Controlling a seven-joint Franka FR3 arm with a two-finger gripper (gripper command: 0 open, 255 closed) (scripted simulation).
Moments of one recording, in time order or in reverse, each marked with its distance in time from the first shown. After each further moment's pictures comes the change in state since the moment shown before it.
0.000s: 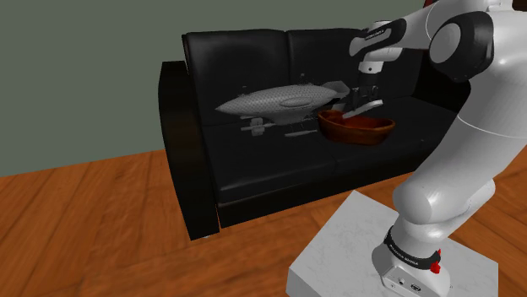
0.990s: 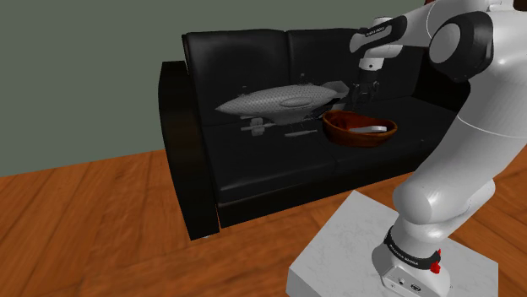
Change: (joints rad) arm 0.001 0.002 0.000 0.032 0.001 -0.031 -0.001
